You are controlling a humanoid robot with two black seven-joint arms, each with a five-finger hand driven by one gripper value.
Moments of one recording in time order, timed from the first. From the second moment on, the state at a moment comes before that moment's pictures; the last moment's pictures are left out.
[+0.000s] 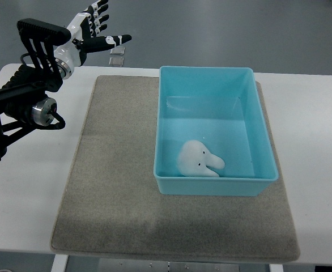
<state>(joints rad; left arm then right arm) -1.04 0.54 -0.24 -1.10 0.02 0.31 -0.45 0.04 0.00 0.07 0.12 -0.12 0.05 0.11</state>
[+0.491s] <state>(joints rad) -0.78 0.54 -0.57 -1.07 -0.12 0.14 -0.46 0.04 0.00 0.07 0.12 -0.12 0.05 0.11</state>
